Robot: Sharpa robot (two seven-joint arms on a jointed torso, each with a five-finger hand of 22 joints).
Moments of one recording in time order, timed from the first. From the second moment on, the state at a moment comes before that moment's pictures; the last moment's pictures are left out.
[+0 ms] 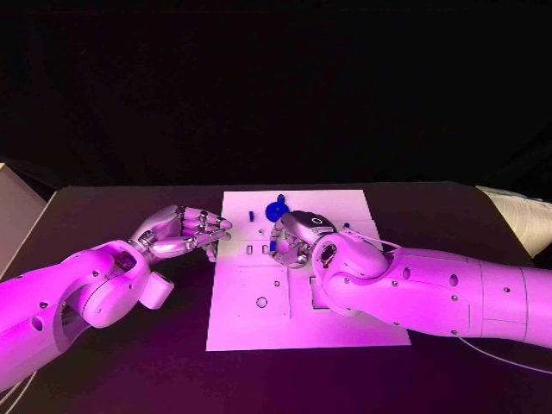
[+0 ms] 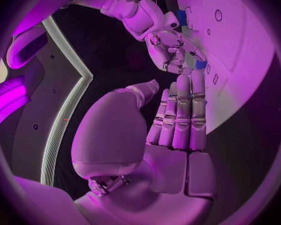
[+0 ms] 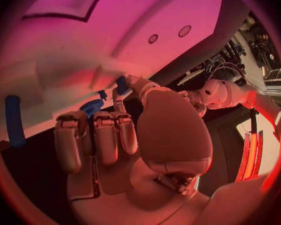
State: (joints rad) left arm 0.92 -0.93 0.28 1.53 -0.55 -0.05 0.26; left_hand 1.37 -0.20 0.59 0.17 0.06 0.91 0.20 0.21 0.32 1.20 0.12 0.07 0.10 1.16 0.04 0.69 0.71 0.18 1.05 0.13 0.80 0.46; right arm 1.21 -0.57 -0.15 1.51 -1.53 -0.48 -0.51; right_hand 1.29 -0.21 0.44 0.15 0.24 0.97 0.14 0.22 0.37 1.46 0.05 1.57 1.31 1.47 -0.03 1.55 1.31 0.01 1.47 0.07 1.57 1.31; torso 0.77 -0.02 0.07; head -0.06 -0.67
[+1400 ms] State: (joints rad) left arm 0.92 -0.93 0.28 1.53 -0.55 -0.04 0.25; left_hand 1.37 -0.20 0.59 0.17 0.06 0.89 0.20 0.21 0.32 1.18 0.13 0.07 0.10 1.16 0.05 0.68 0.71 0.18 1.04 0.13 0.80 0.46; right arm 1.21 -0.61 -0.15 1.54 -1.53 -0.54 -0.46; right_hand 1.33 -0.21 0.06 0.29 0.06 0.89 0.17 0.17 0.35 1.47 0.07 1.57 1.31 1.47 -0.01 1.55 1.31 0.01 1.47 0.09 1.57 1.31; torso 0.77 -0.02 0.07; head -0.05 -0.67
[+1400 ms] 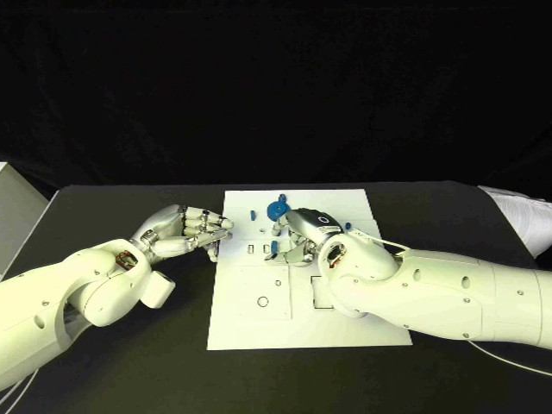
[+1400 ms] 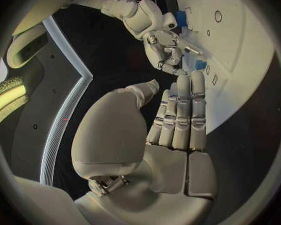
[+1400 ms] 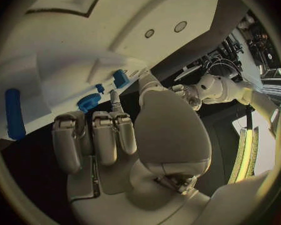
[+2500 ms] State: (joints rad) left arm 1.04 -0.76 0.28 1.45 -0.89 -0.02 -0.21; left_hand 1.16 -0.15 0.50 0.29 0.06 0.79 0.16 0.52 0.49 1.19 0.07 1.18 0.99 1.46 0.01 1.51 1.31 0.09 1.35 0.10 1.38 1.16; right arm 1.38 -0.83 -0.13 1.46 -0.81 -0.46 -0.09; right_hand 1.42 -0.12 0.12 0.28 0.12 0.90 0.17 0.16 0.35 1.47 0.08 1.56 1.31 1.47 0.00 1.55 1.31 0.01 1.47 0.10 1.57 1.31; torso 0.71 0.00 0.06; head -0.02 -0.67
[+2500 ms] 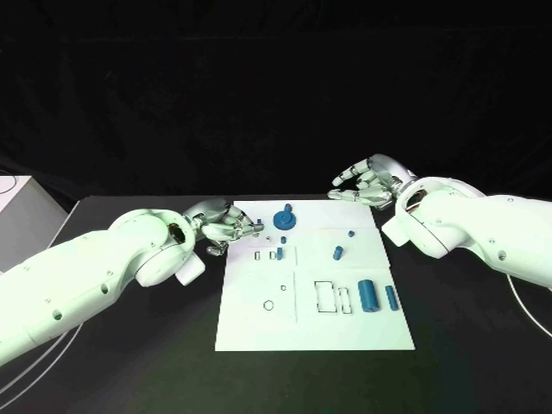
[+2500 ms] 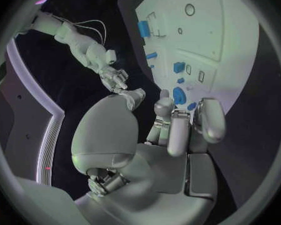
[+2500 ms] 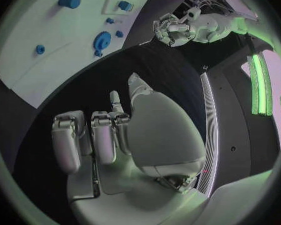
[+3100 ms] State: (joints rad) left arm 1.18 -0.54 0.18 1.24 -1.08 0.14 -0.45; left_hand 1.11 -0.15 0.46 0.29 0.06 0.78 0.15 0.54 0.50 1.24 0.06 1.23 1.05 1.47 0.01 1.54 1.31 0.08 1.39 0.10 1.42 1.24; right arm 1.38 -0.82 -0.13 1.41 -0.78 -0.40 -0.09; right_hand 1.42 -0.12 0.12 0.27 0.14 0.89 0.17 0.16 0.35 1.47 0.08 1.56 1.31 1.47 0.00 1.55 1.31 0.01 1.47 0.10 1.57 1.31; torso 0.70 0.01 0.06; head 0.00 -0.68
